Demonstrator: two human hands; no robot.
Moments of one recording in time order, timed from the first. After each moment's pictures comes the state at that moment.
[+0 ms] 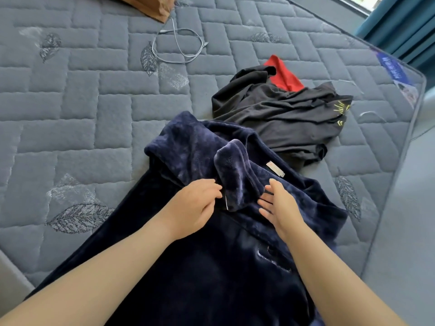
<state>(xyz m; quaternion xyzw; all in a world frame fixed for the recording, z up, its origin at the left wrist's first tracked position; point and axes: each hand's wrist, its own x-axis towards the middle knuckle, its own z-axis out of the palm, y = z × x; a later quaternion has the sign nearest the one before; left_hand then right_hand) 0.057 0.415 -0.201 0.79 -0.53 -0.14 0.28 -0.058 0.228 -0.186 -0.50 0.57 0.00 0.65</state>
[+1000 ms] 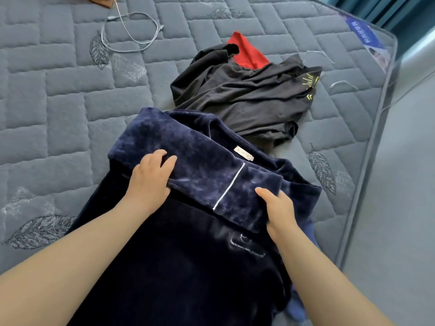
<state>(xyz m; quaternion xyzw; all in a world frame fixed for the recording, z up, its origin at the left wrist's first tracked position) 0.083 0.369 -0.228 0.90 -0.42 -0.12 -0.01 -0.128 0.193 -0.220 -0.43 0.58 -0.13 0.68</state>
